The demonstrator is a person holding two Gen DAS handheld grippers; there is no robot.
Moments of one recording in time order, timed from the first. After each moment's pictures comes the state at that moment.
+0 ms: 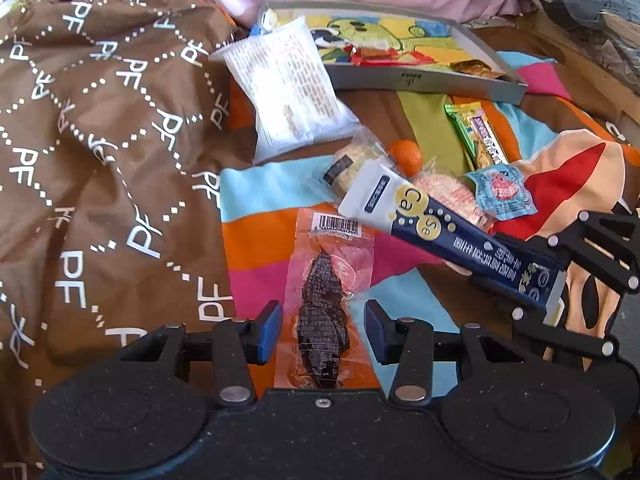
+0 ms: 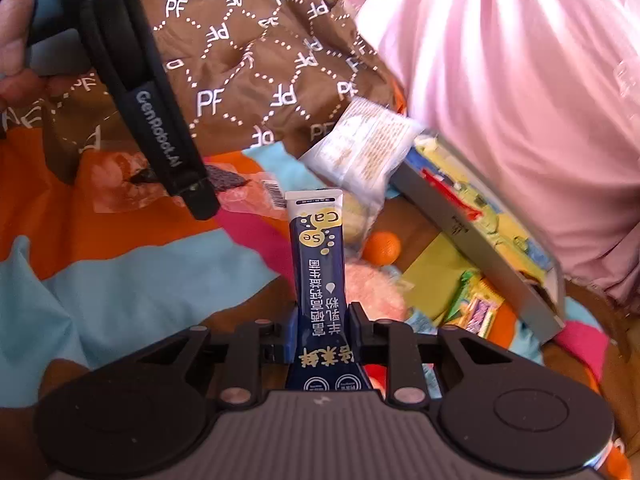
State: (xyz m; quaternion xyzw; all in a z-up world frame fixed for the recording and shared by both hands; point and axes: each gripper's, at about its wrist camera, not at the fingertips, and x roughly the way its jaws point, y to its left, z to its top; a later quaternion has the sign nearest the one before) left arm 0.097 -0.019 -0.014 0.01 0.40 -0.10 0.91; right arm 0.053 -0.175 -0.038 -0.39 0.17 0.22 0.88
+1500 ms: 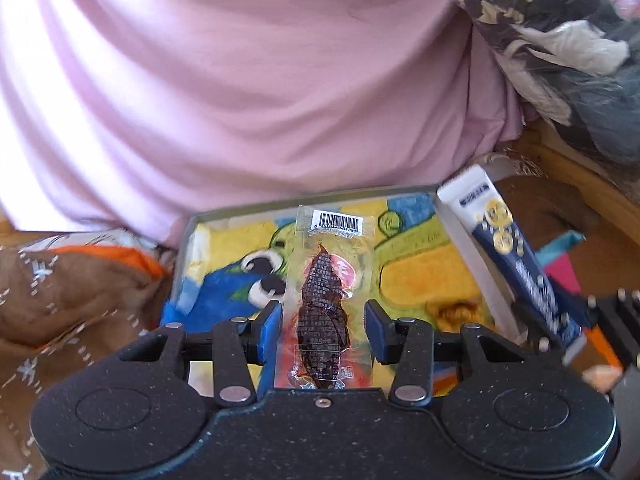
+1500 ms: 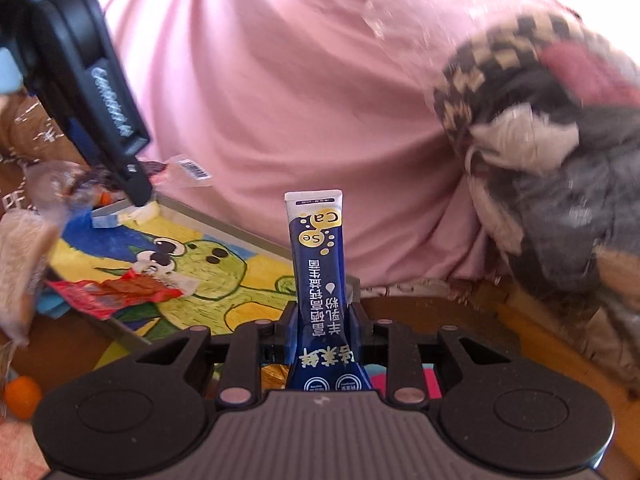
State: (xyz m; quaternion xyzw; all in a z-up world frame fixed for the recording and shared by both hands) left arm 0.301 -0.145 0.144 0.04 0.29 -0.09 0.95; right arm 0.225 -0.310 0.067 -0.20 0.06 0.02 0.98
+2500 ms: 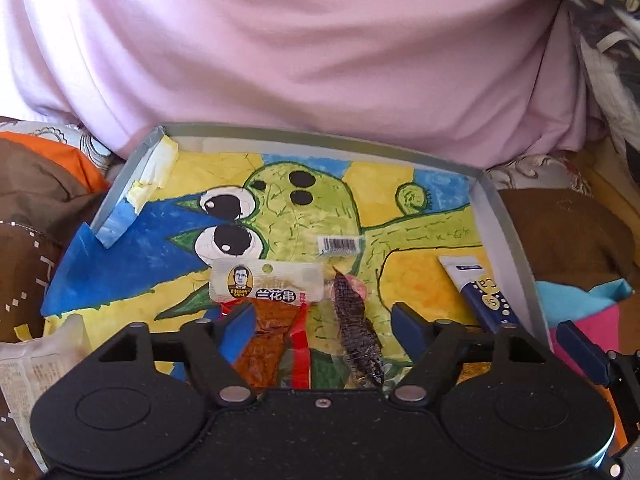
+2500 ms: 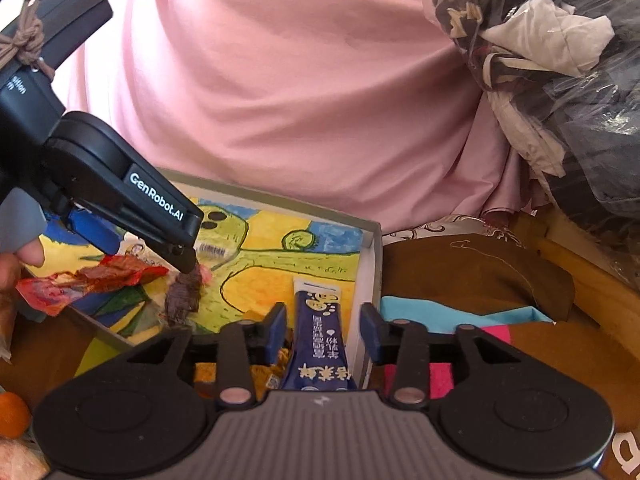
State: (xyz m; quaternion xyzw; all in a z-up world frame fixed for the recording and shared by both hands) left arm 0.369 -0.155 0.074 -0.08 0.34 -0.06 0.94; right arm 0.275 -0.325 0.052 -0.13 0.14 0.04 0.98
